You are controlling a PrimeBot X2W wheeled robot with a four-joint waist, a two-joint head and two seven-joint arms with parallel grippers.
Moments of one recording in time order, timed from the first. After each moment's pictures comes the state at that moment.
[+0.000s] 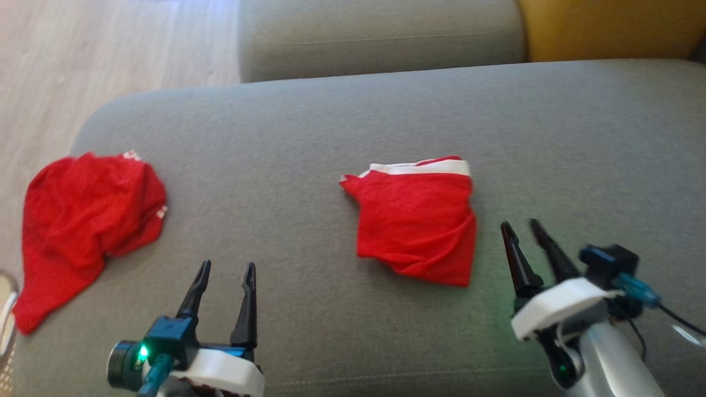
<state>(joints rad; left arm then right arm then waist) 0.09 0.05 -0.22 0.11 -0.10 0.03 -0.25 -0.19 -0.05 0.04 0.50 0.28 0.13 -0.25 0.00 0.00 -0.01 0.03</state>
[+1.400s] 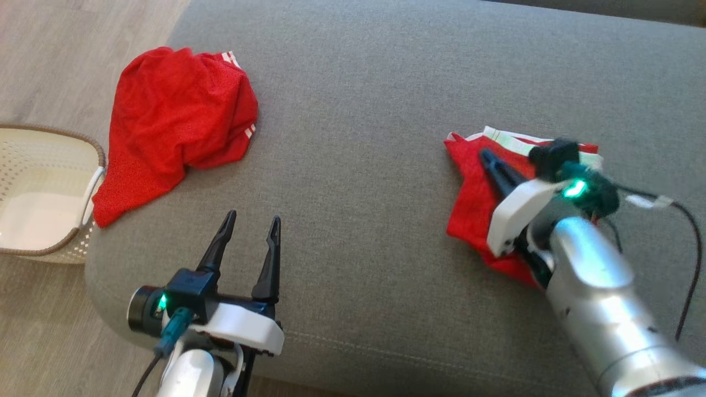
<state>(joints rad) -0.06 0.05 -0.29 0.15 -0.12 0.02 -0.25 -0.73 -0.07 0.16 1.06 0.13 0.13 -0.25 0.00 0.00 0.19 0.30</state>
